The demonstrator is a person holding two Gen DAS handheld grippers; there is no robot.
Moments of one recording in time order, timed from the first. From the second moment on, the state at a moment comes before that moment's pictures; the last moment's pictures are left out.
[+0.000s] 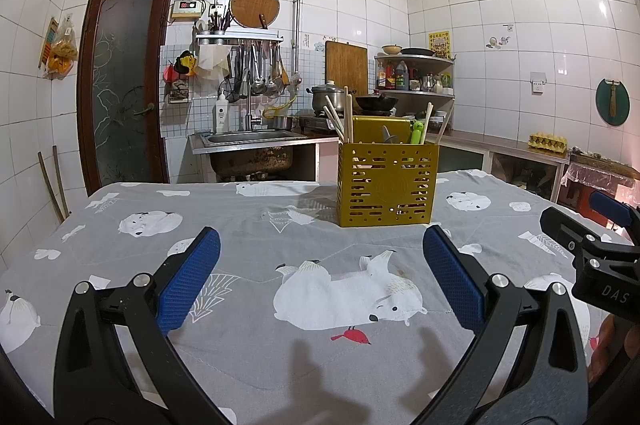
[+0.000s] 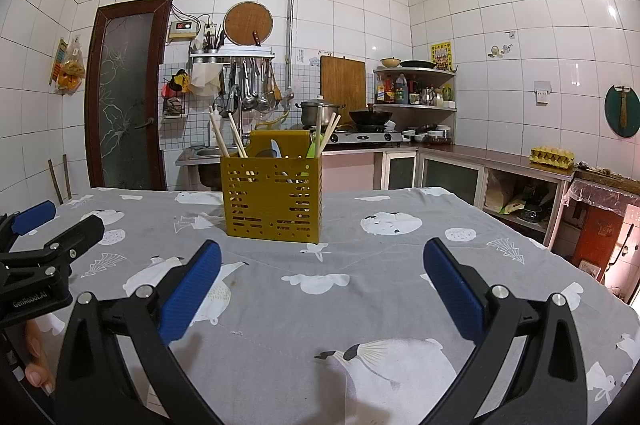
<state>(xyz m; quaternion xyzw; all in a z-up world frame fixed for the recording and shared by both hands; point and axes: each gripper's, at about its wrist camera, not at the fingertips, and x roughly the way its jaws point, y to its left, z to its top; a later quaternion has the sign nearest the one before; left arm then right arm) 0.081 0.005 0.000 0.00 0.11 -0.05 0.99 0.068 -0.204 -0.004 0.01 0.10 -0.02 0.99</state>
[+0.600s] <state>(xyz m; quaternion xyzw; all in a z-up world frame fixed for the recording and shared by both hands) 0.080 0.006 0.000 0.00 0.11 -0.05 0.99 0.068 -0.204 -0.004 0.01 0.10 -0.03 0.99</state>
